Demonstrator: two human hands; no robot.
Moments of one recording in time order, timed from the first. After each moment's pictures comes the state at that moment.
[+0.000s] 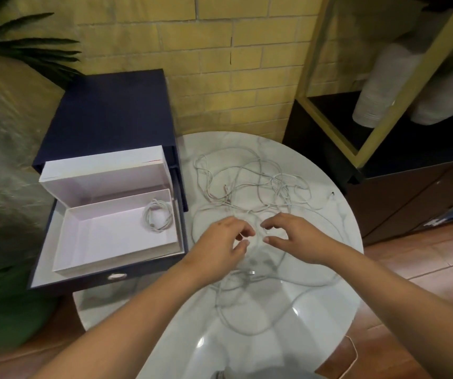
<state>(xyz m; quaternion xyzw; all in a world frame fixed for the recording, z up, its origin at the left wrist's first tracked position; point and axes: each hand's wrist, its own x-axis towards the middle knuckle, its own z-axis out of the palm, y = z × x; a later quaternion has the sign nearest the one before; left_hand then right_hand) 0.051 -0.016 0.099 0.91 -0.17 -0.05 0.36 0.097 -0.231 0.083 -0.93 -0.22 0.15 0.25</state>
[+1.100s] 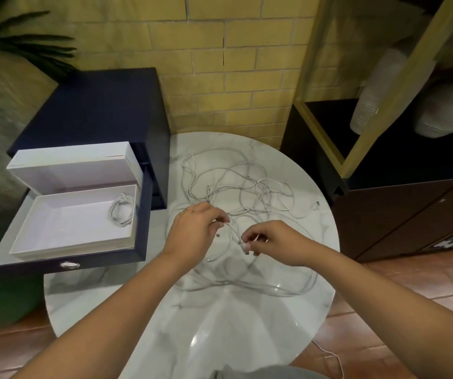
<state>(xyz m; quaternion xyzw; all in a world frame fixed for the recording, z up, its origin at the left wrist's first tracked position) 0.076 -0.072 0.091 0.95 -0.07 0.10 0.29 0.115 -0.281 0.090 -0.84 -0.24 0.27 0.40</state>
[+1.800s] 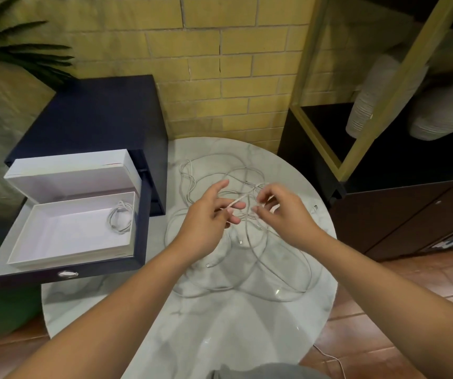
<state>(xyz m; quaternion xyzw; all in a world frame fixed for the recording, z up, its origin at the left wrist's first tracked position) 0.083 -0.097 0.136 0.80 0.02 -0.02 0.60 0.138 -0.278 0.114 -0.87 -0.20 -0.01 0.46</state>
